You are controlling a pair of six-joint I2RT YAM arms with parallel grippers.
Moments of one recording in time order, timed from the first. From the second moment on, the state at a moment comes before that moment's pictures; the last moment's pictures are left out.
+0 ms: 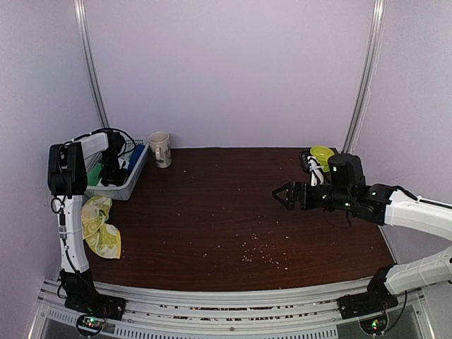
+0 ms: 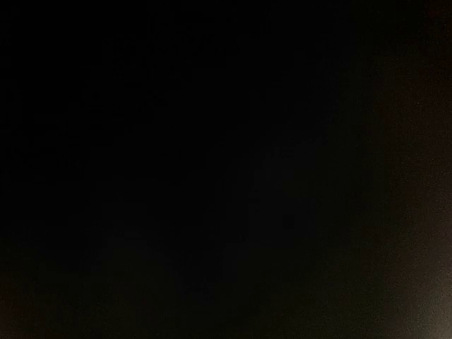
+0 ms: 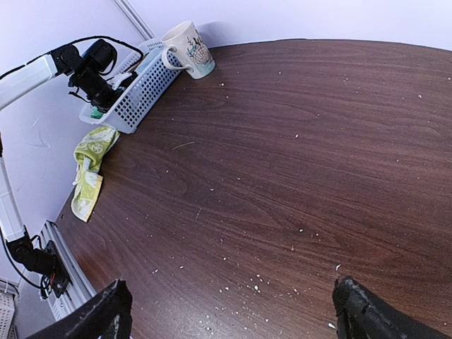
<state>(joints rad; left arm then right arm) 0.04 2.33 1.96 -1.11 -0.22 0.03 0.68 1.12 0.76 -0.10 -0.13 0.45</state>
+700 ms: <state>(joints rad) 0.03 2.23 1.94 -1.15 -0.29 -0.01 0.69 1.12 0.76 -0.10 -0.13 0.45</state>
